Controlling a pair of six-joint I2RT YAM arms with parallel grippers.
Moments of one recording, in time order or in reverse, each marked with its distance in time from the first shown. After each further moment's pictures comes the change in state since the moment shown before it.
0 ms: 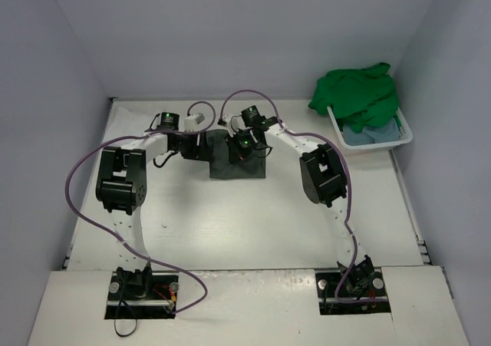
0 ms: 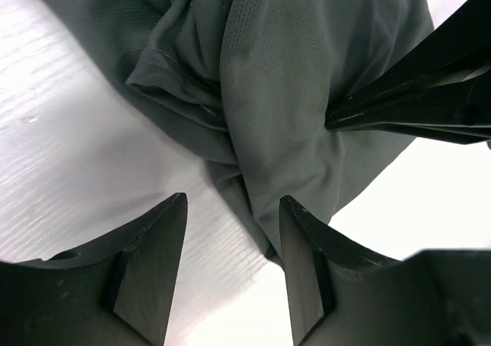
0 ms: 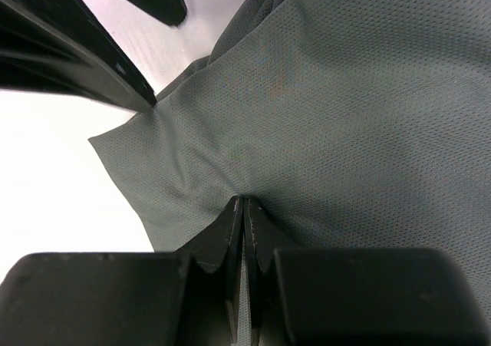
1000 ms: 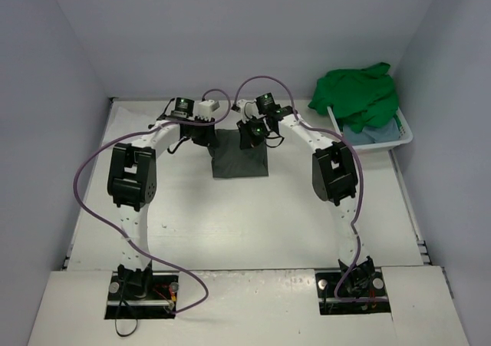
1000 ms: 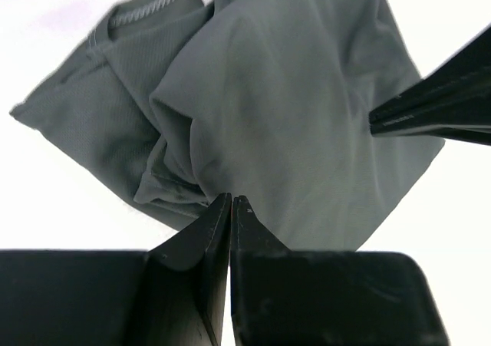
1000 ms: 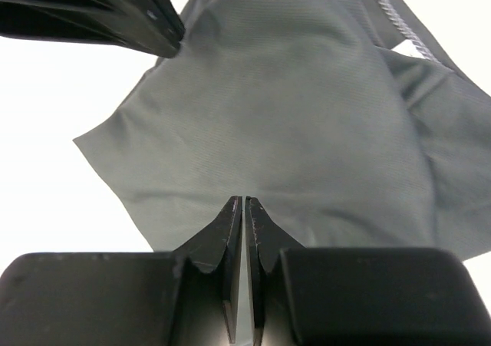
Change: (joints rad) left arm -0.090 0.090 0.257 -0.076 -0.106 0.064; right arm -0.084 -0.062 0.028 -0.047 0.023 0.001
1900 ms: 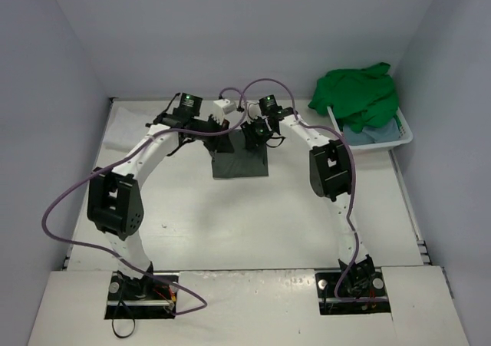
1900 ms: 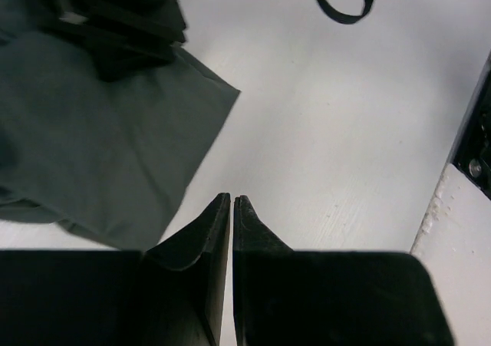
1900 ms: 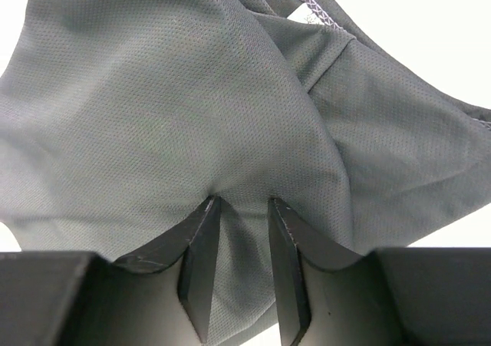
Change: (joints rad) left arm -0.141 -0.314 -0.103 -0.185 0.193 0.116; right arm -0.036 0.102 0.061 0.010 0.124 -0.029
